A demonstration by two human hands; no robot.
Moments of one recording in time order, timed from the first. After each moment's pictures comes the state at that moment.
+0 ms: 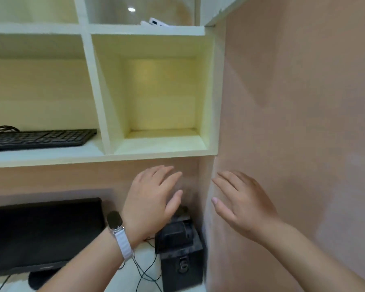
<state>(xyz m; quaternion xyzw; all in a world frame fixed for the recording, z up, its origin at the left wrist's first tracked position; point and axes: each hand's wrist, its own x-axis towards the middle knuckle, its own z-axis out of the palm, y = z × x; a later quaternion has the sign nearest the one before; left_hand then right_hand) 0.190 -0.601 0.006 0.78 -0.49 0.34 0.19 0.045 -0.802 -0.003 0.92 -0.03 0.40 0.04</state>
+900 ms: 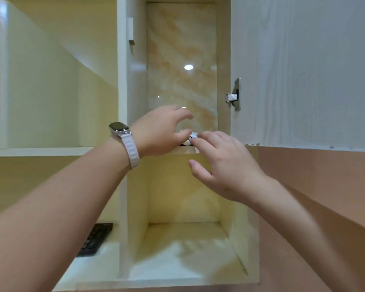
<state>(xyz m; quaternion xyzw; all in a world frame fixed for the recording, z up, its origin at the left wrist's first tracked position) 0.286 -0.627 0.358 0.75 -0.51 0.40 0.15 0.182 -0.773 0.282 0.83 0.04 0.54 0.16</state>
